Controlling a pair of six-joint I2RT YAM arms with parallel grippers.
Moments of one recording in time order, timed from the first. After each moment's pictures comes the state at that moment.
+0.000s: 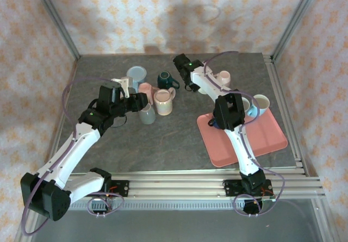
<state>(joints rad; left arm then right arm) -0.30 1.07 0.93 -0.44 0.21 -0.51 0.52 2.46 2.29 -1.07 0.47 1.38</state>
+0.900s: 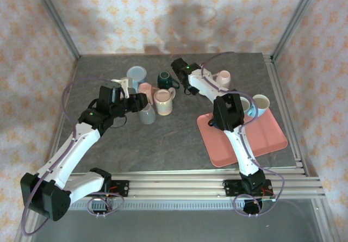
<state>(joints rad) -0.30 1.07 0.94 -0.47 0.21 -0.55 0.55 2.43 2.19 -1.06 0.49 1.33</state>
